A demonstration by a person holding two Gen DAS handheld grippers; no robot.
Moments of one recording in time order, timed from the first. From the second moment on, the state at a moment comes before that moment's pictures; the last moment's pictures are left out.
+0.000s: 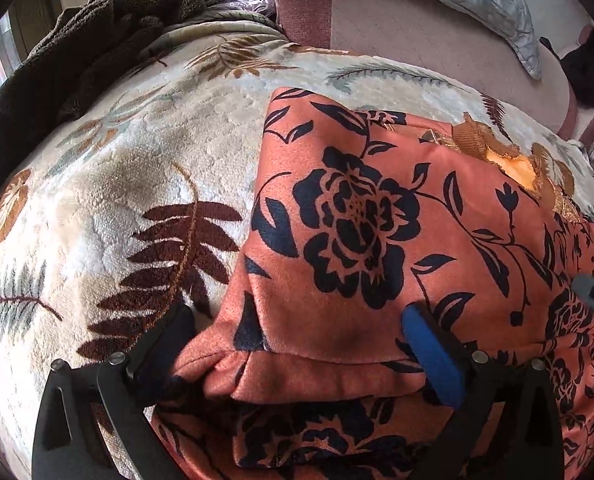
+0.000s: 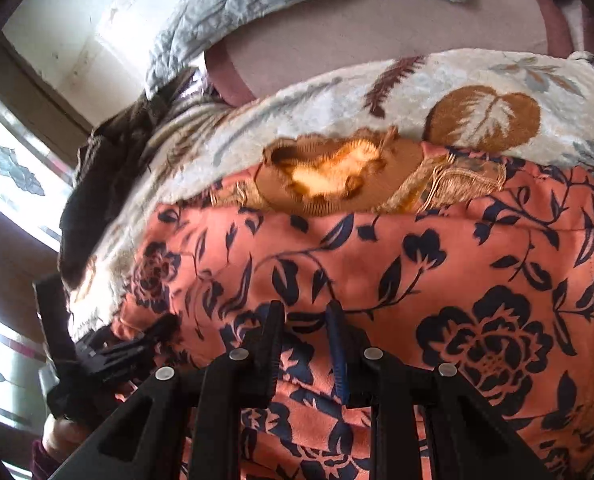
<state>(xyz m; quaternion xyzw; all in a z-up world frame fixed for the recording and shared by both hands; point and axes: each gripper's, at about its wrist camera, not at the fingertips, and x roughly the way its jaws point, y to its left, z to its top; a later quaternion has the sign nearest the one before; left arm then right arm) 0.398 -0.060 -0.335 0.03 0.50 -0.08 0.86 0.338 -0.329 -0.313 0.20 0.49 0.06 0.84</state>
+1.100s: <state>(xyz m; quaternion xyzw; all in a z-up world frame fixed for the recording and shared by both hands) 0.413 -0.046 -0.325 0.06 0.53 -0.04 0.84 0.319 -0.469 -0.324 0.27 0.48 -0.17 0.82</state>
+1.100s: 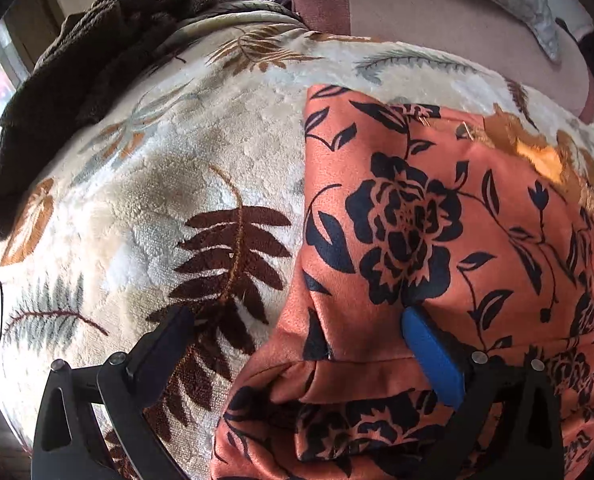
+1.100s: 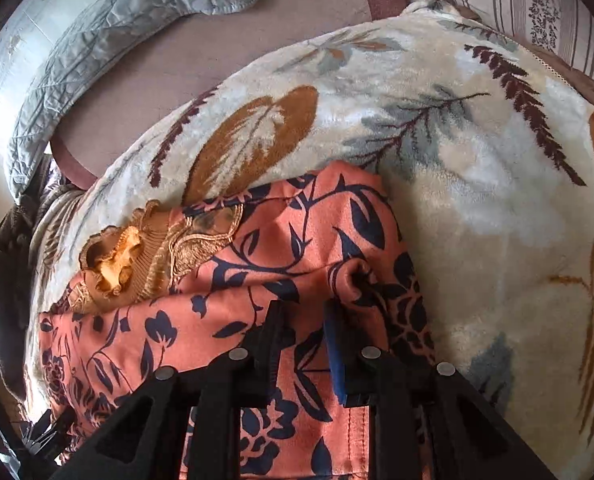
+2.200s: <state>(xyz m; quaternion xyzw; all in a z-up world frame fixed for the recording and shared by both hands) 0.292 -0.063 -0.269 0.16 0.40 -0.07 0.90 0.247 -0.370 -0.293 0.28 0.47 0.01 0.84</state>
